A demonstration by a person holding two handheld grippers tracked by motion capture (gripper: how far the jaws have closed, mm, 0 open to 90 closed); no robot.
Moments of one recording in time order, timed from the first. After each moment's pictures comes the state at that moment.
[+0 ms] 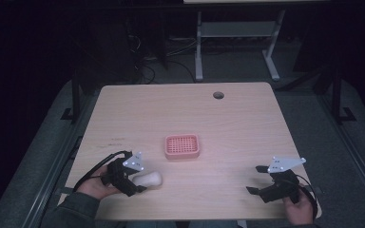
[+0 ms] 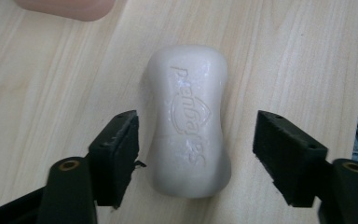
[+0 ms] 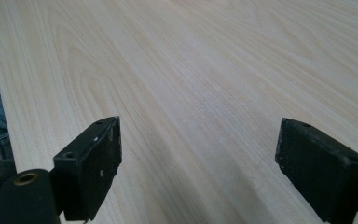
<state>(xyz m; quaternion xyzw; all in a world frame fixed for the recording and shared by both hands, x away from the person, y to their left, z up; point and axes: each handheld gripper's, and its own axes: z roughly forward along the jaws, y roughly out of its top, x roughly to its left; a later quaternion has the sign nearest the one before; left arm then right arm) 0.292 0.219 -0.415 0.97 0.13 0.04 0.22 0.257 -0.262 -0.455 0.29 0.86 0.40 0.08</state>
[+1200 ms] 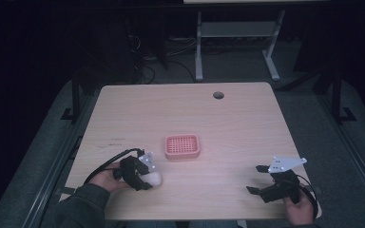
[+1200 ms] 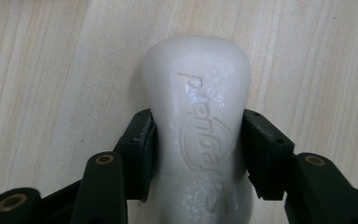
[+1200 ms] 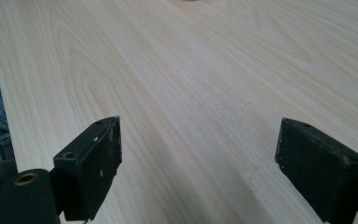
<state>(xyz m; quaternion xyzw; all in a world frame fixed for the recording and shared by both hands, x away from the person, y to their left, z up) 0.314 0.196 -0.438 0.98 0.12 -0.01 0.17 0.257 -0.263 -0.453 0.29 0.86 0.41 0.09</state>
